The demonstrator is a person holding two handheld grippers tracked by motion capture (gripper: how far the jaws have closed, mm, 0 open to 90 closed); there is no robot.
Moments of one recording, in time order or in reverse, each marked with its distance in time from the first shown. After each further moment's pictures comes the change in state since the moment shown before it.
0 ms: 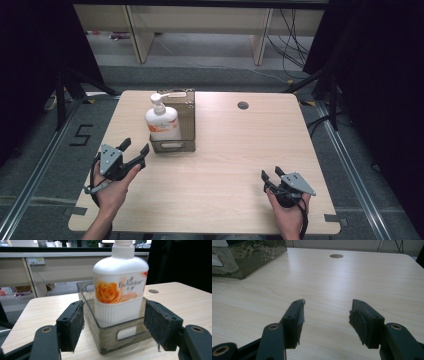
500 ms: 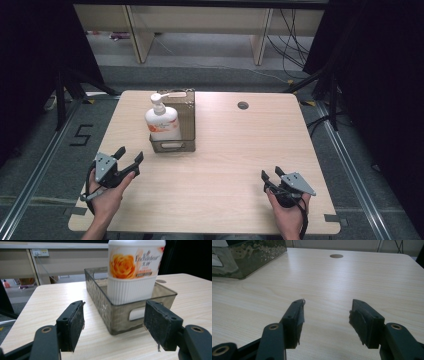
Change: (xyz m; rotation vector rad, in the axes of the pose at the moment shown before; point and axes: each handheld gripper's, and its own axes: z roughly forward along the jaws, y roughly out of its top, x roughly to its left) left arm 0.019 -0.030 -0.007 0.041 0.021 -0.018; right arm -0.002 0.000 0.001 -0.007 0.003 -0.024
